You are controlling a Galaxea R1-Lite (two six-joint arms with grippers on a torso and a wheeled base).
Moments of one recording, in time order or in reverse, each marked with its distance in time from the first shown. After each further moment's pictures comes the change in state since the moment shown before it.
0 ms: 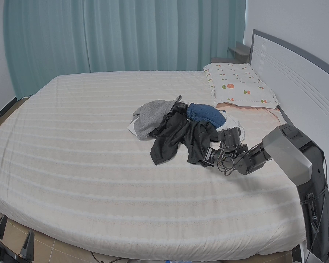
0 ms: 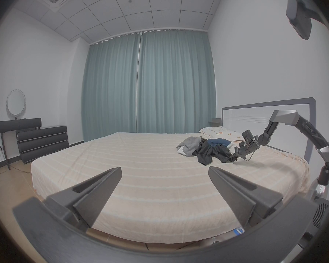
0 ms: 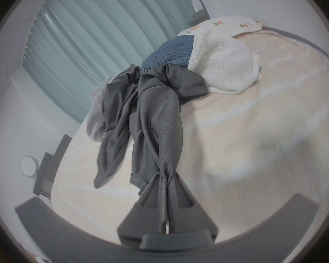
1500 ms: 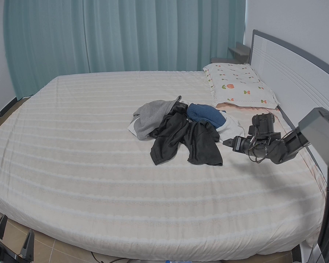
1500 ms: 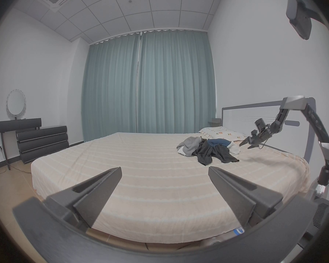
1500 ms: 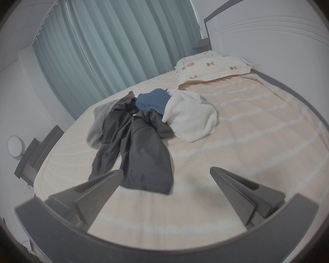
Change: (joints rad) left arm 0.000 0.000 0.000 0.000 0.000 0.000; right arm -0.131 -0.181 0.166 -0.037 -0.054 -0.281
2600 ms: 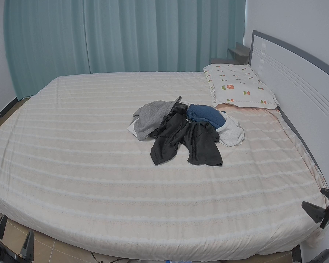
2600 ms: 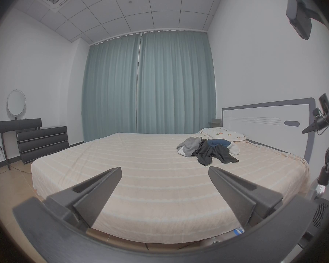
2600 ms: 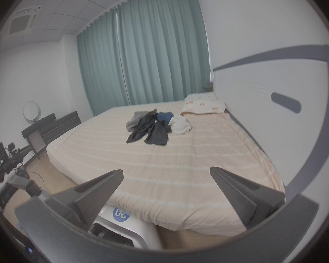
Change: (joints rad) left arm 0.000 0.000 0.000 0.000 0.000 0.000; right arm -0.168 -1.590 1.064 0.368 0.171 -0.306
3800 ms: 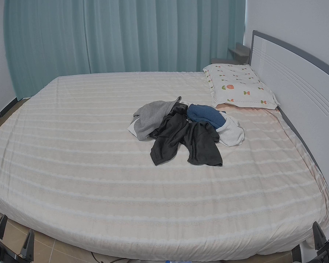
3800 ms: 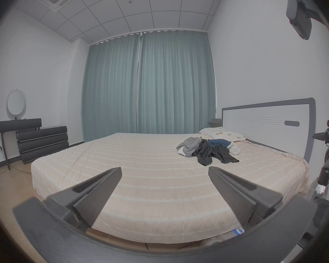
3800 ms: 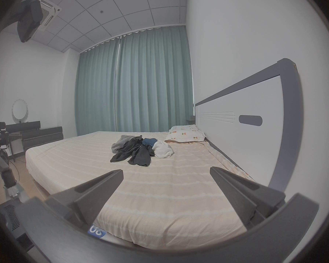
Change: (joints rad) left arm 0.000 0.000 0.000 0.000 0.000 0.000; right arm -0.046 -0.748 0.238 0.118 -0.138 -0.056
